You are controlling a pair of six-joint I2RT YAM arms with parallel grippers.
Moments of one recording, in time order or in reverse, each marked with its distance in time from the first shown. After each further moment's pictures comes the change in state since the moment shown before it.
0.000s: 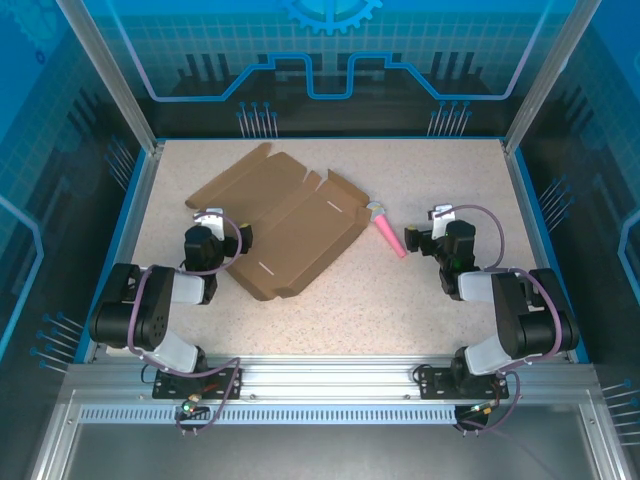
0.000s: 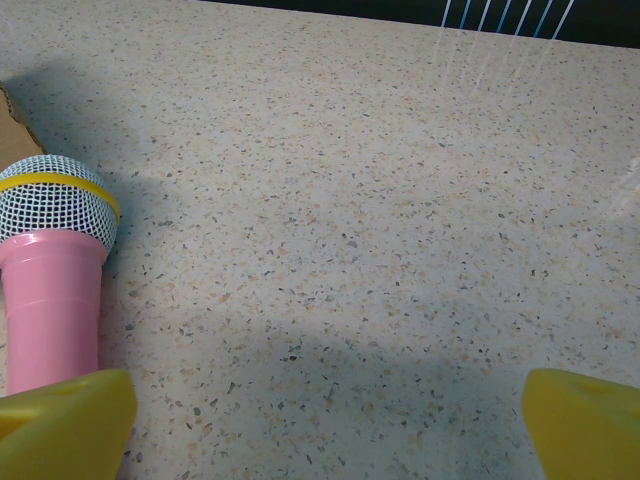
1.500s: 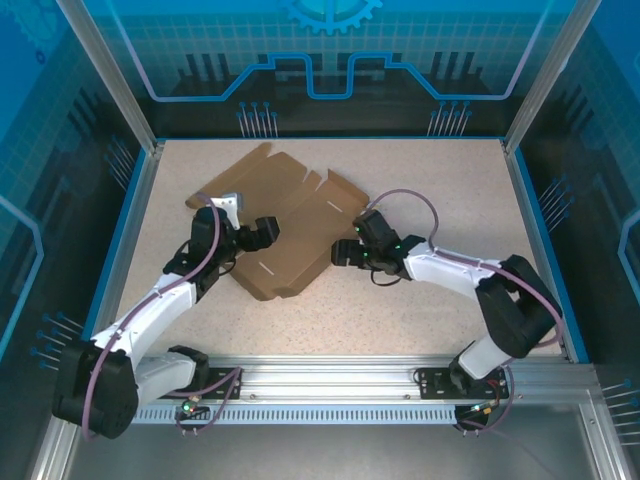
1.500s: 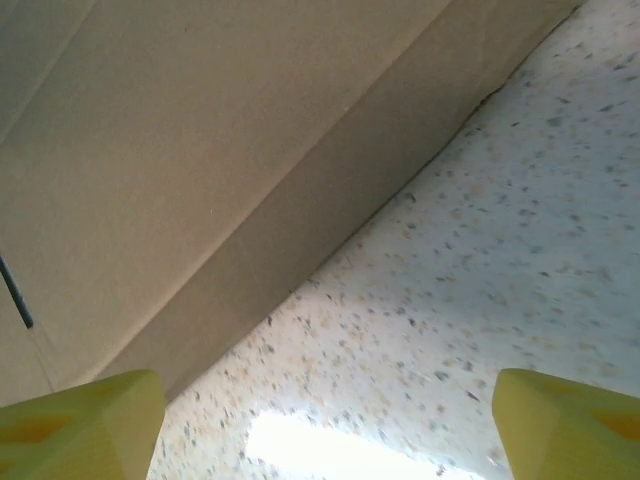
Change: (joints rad) left arm -0.239 -0.453 0.267 -0.843 0.112 -0.370; right arm 0.583 0.084 0.482 -0.883 0.003 0.756
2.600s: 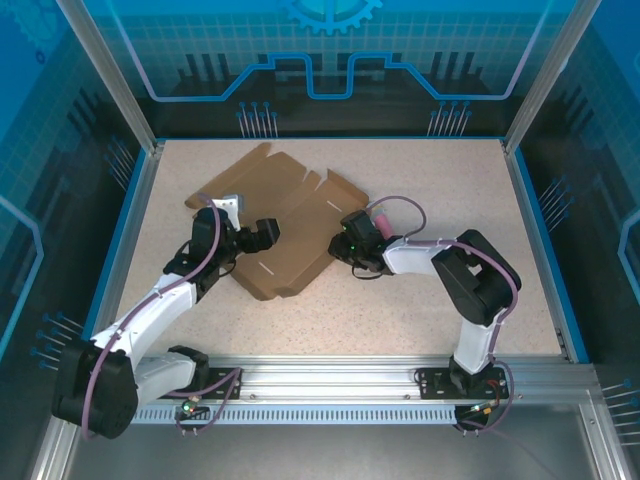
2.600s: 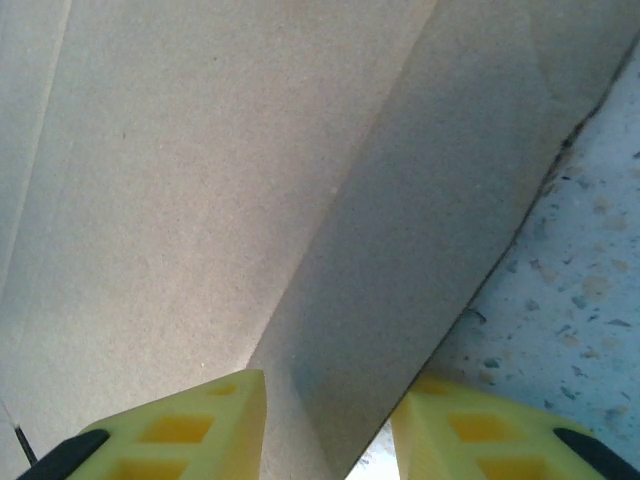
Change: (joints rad) left arm -0.004 0.000 0.000 -0.020 0.000 0.002; right arm -0.009 0.250 0.045 0.272 0.011 0.300
